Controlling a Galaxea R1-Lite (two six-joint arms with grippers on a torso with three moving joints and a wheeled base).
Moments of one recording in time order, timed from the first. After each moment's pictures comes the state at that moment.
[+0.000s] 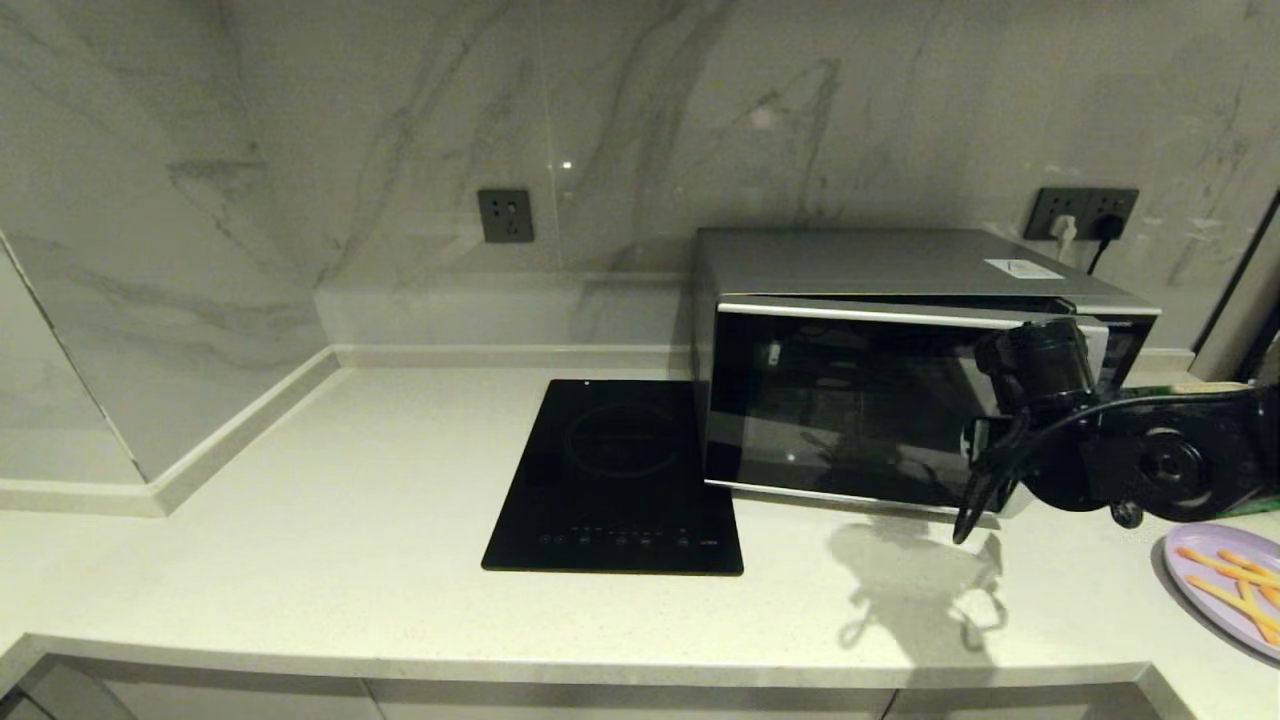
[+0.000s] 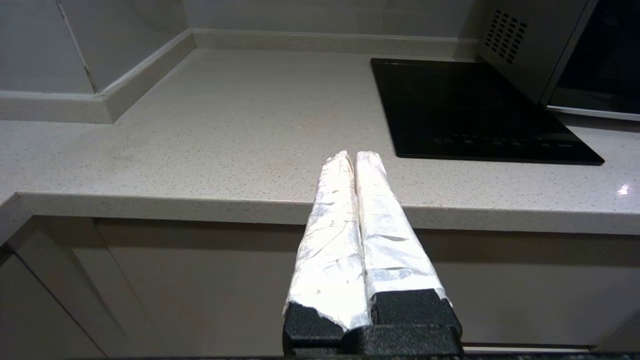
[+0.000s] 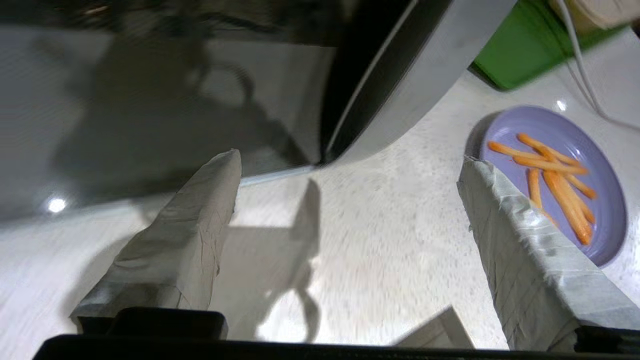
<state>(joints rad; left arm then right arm) 0.00 0.00 0.00 -0.01 0.01 -0.05 0.25 1.85 -1.01 -0.17 -0.77 0.26</state>
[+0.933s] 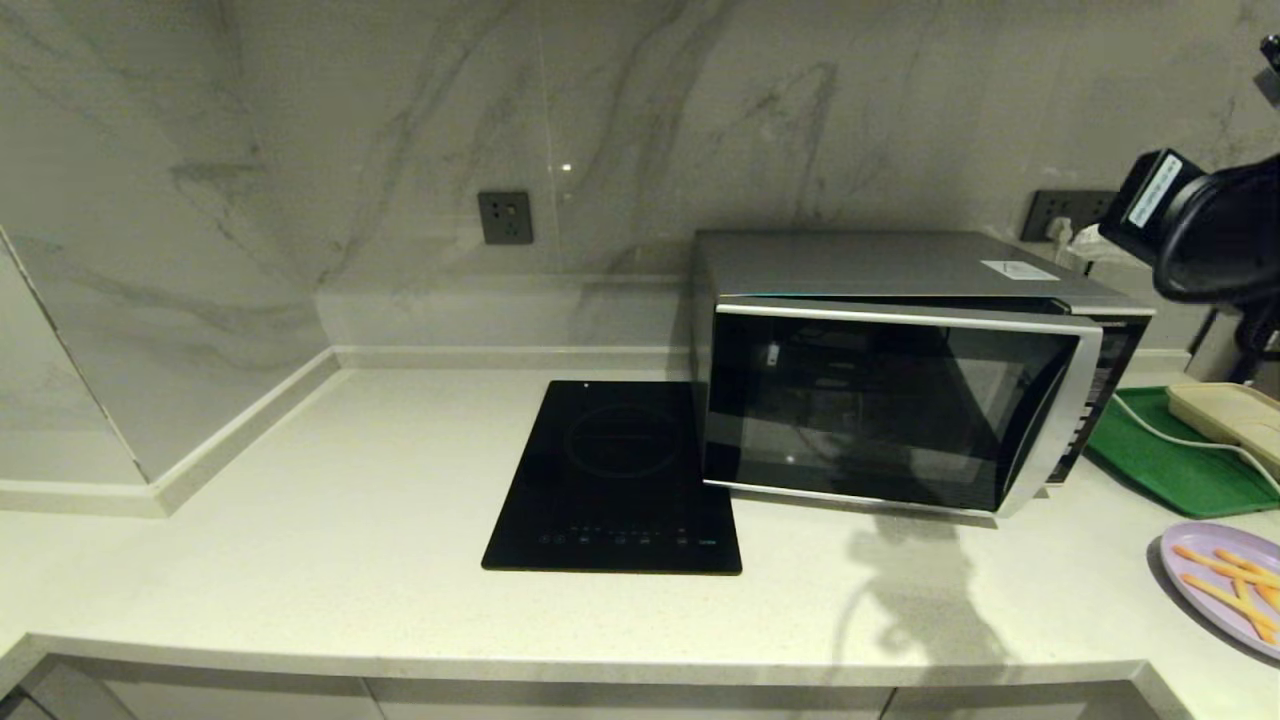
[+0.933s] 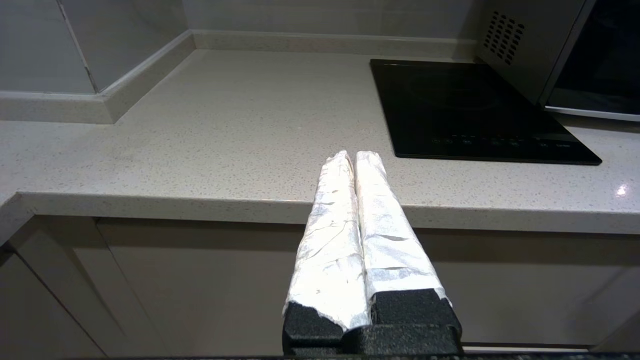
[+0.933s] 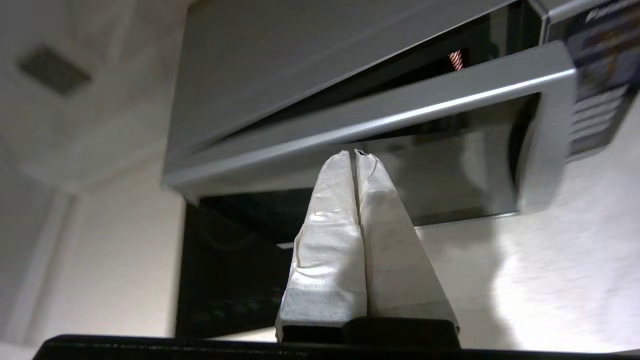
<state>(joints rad) 0.00 0.00 0.00 -0.01 0.01 -0.05 0.20 1.54 -1.52 0.32 -0.21 0.59</state>
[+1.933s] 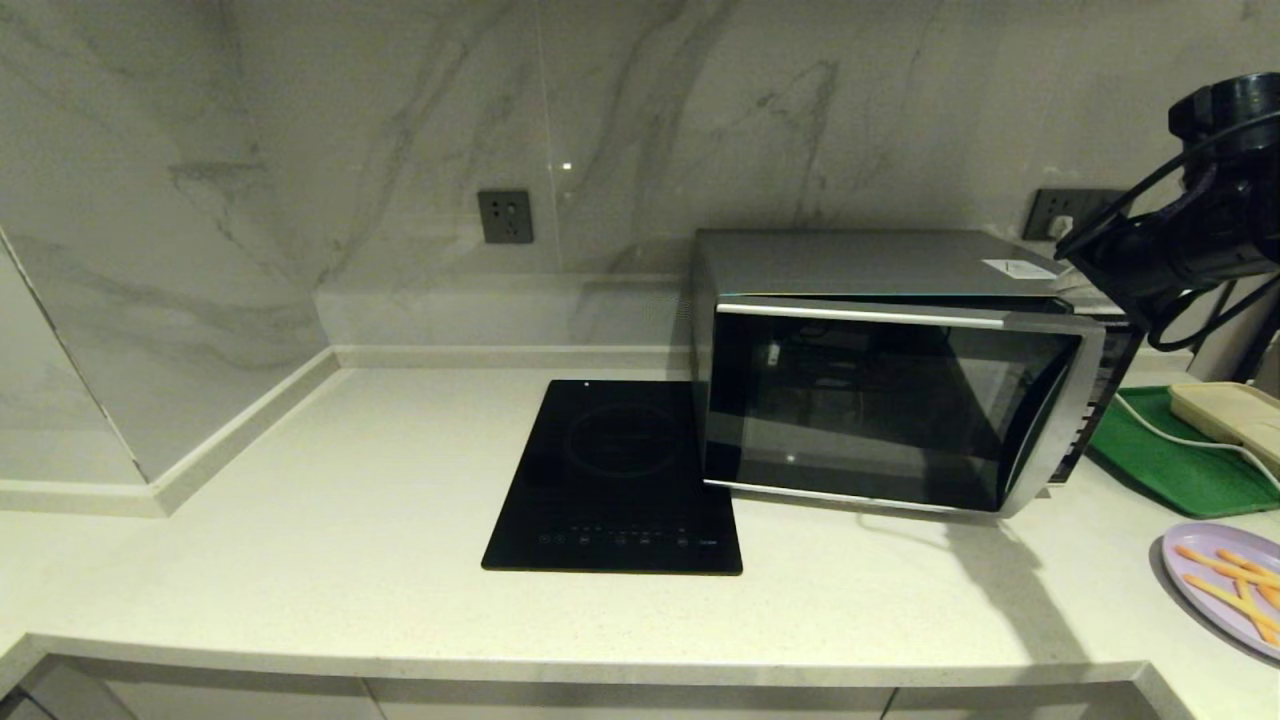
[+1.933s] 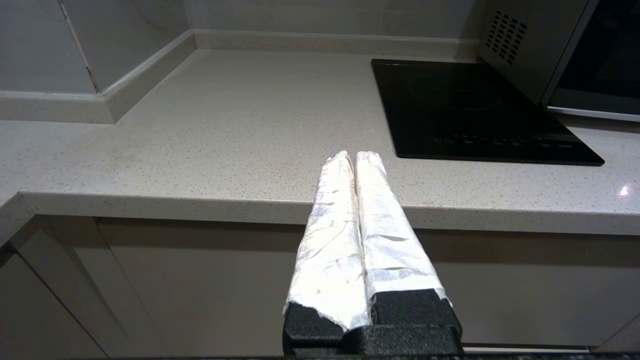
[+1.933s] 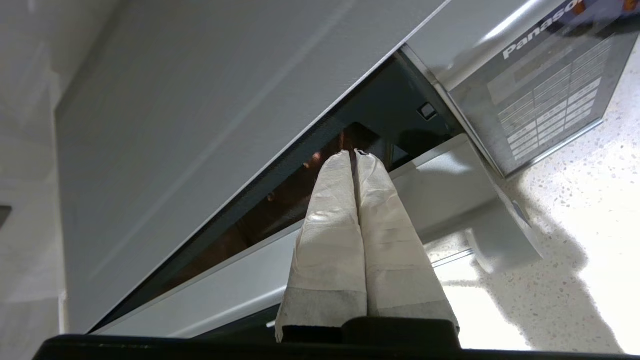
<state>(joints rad) 0.00 0.00 0.00 -0.01 0.01 -0.05 -0.08 1.97 -1.93 0.48 -0.05 0.77</state>
